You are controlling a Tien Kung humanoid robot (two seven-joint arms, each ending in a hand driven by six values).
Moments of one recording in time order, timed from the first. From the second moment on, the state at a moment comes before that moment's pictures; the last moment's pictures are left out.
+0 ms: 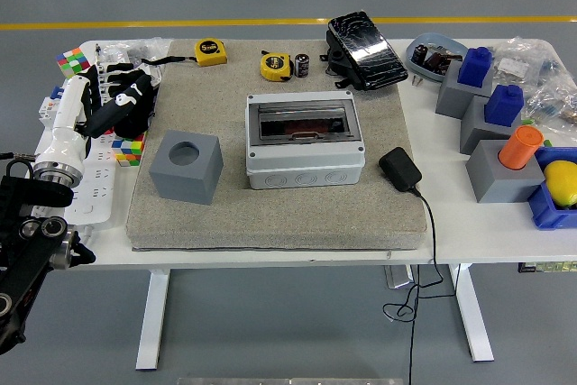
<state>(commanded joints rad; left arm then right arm) -0.22 0.24 -1.28 -1.40 1.35 0.33 0.00 0.05 -0.25 0.48 0.36 -0.35 -0.01 -0.14</state>
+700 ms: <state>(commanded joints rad) -0.22 0.25 -1.28 -1.40 1.35 0.33 0.00 0.06 -0.25 0.47 0.36 -0.35 -0.01 -0.14</state>
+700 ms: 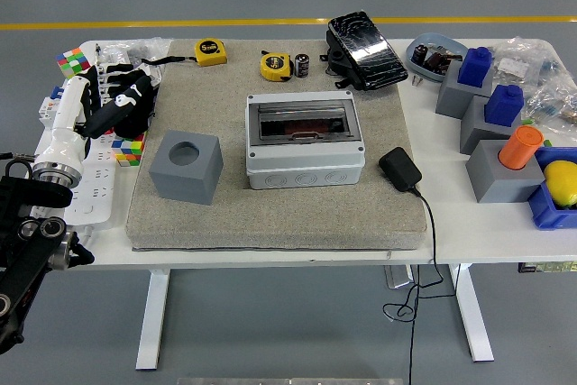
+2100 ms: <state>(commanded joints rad) -0.22 0.27 -1.26 -1.40 1.37 0.32 0.00 0.07 -0.25 0.44 0.36 -0.34 -0.01 -0.14</state>
